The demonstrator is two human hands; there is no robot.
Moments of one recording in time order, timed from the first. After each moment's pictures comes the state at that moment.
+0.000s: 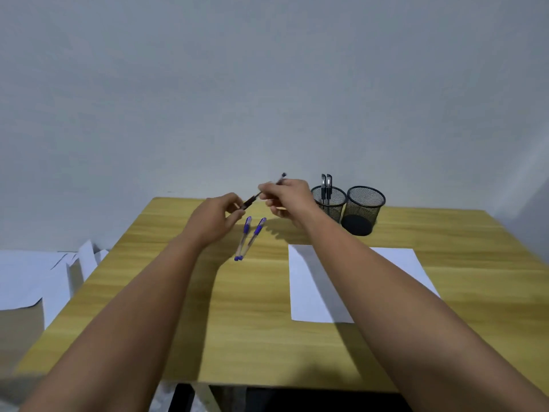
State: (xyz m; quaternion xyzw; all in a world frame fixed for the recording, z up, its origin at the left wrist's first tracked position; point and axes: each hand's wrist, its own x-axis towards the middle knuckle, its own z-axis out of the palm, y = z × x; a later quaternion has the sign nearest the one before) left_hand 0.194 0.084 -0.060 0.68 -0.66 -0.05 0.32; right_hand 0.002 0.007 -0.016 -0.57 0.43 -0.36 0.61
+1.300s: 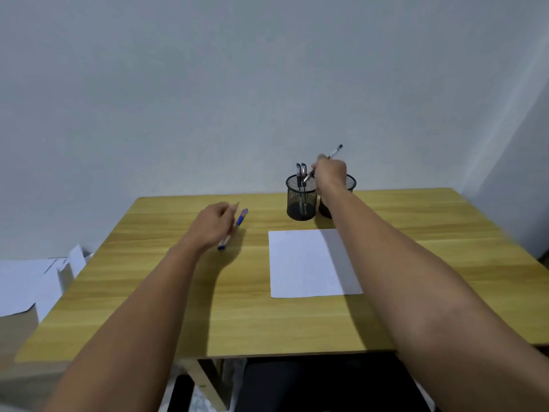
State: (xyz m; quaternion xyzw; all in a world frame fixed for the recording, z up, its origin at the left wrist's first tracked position) left_hand 0.131 0.112 -0.053 0.73 -0.56 -0.23 0.33; right_hand -0.091 -0.042 -0.006 -0.43 0.59 -0.50 0.47
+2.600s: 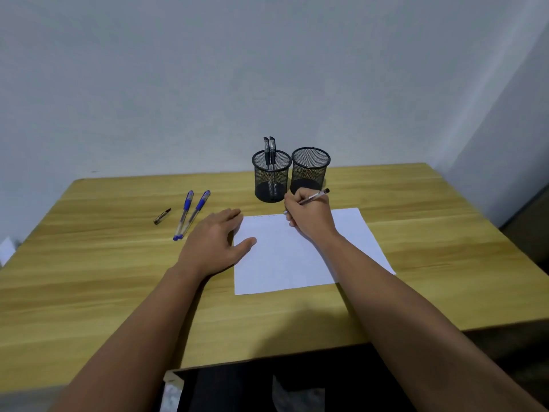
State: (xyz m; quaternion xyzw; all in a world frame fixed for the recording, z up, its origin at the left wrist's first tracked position) left_hand 0.077 0.095 -0.141 0.64 -0.74 -0.01 0.22; right_hand -0.144 -0.014 -0.143 -0.55 0.47 -0.48 0.49
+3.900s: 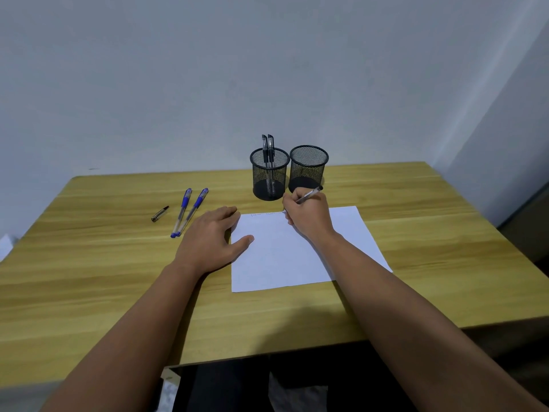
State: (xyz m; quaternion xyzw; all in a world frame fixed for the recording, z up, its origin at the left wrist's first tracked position) left_hand 0.077 0.095 -0.141 0.65 -0.73 -0.02 0.22; right_hand -0.146 -0.020 -0.151 -0.61 0.49 -0.47 0.41
